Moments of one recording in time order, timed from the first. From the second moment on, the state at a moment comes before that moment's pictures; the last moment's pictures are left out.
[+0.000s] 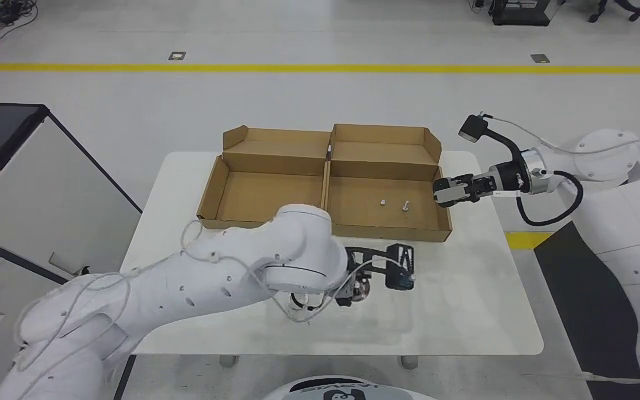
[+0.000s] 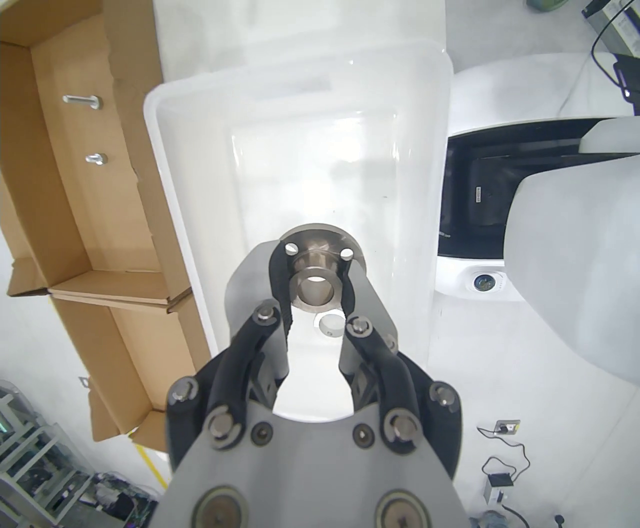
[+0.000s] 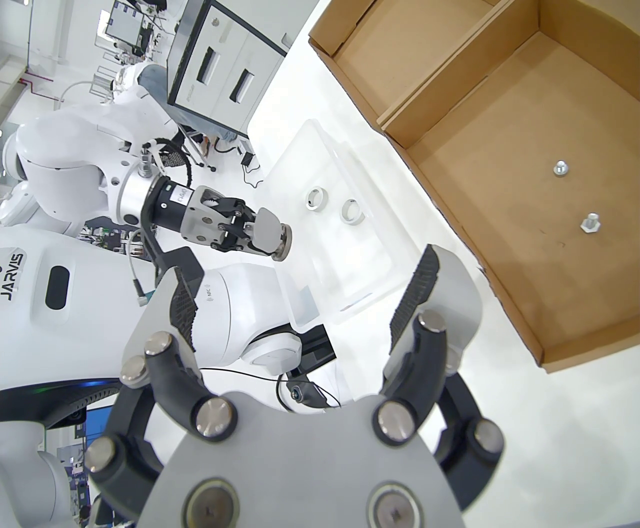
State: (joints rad) left arm 0.62 -1.15 -0.42 -2.01 0.55 -0.37 -1.45; right arm -0.84 -0.71 1.08 -1.40 0.47 -0.32 1.50
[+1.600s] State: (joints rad) left arm 1.13 -0.96 -0.97 -1.81 0.07 -1.01 -0.60; right arm -0.84 -0.71 1.08 -1.40 0.47 -0.32 1.50
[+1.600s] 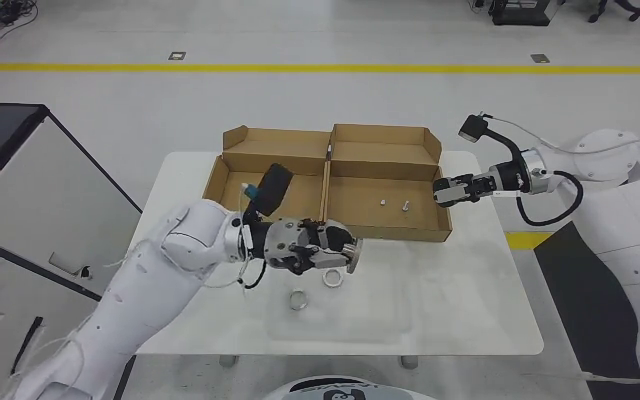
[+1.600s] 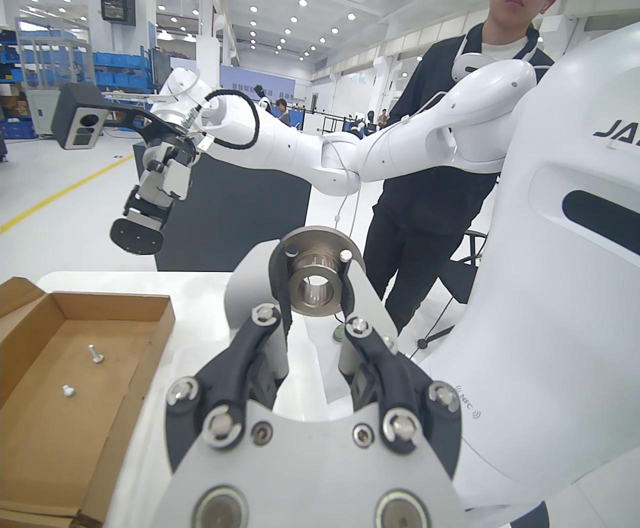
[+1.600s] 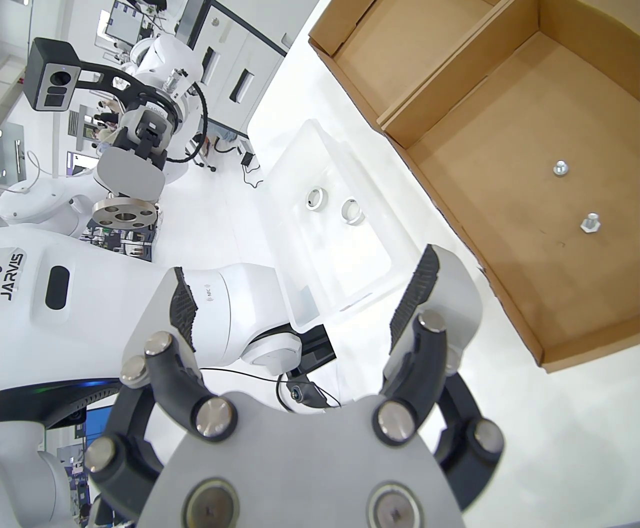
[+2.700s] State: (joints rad) left arm 1.34 -1.05 -1.11 -1.85 -0.71 -1.01 -0.73; right arm -0.84 -0.71 1.08 -1.40 0.47 -0.32 1.50
